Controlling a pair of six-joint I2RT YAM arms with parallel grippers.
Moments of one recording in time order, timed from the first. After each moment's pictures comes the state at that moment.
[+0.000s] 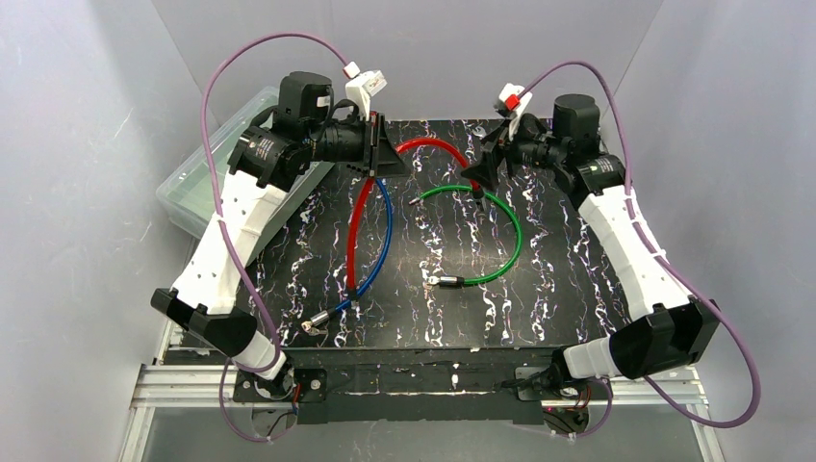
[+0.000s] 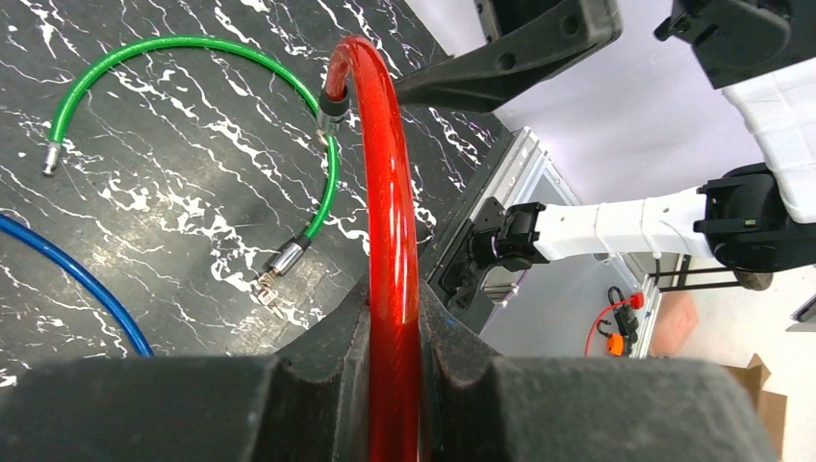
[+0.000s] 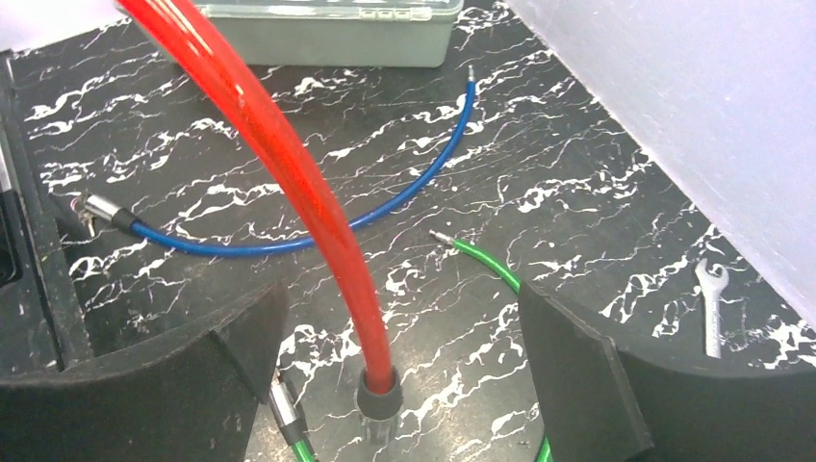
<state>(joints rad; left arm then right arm) -0.49 1.55 1.99 -0.96 0.66 -0.30 0.28 1.38 1.48 -0.44 -0.75 -0.27</state>
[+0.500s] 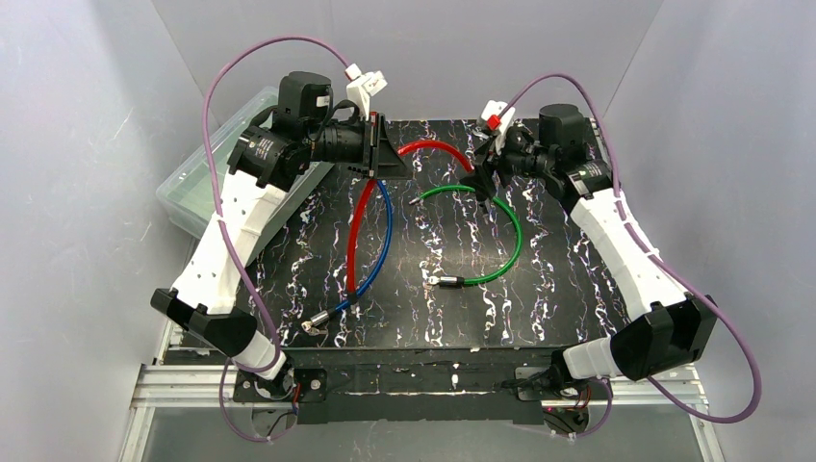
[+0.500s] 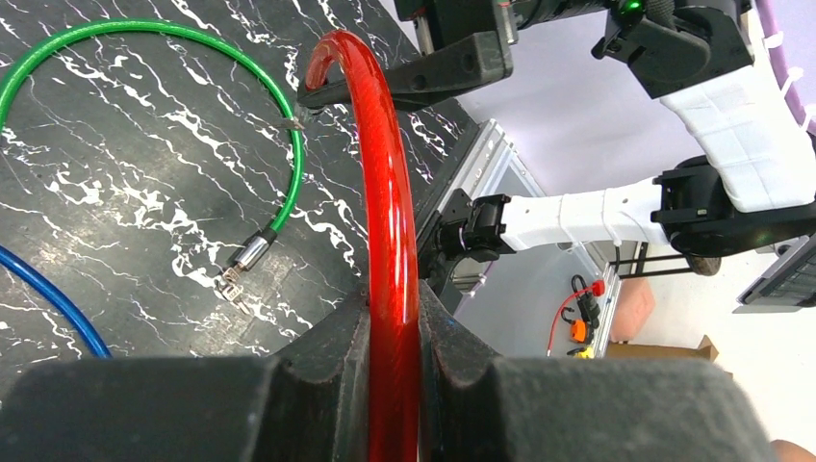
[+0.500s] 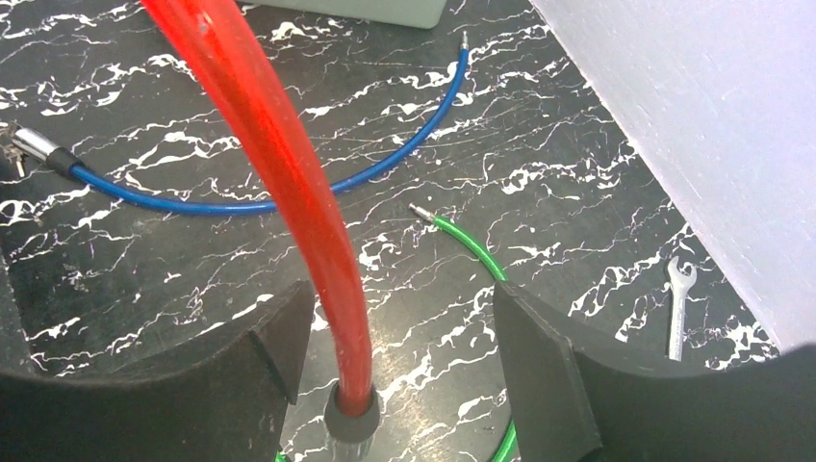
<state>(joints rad) -0.49 1.55 1.99 -0.97 0.72 -0.35 0.34 1.38 1.42 -0.48 -0.70 -0.45</state>
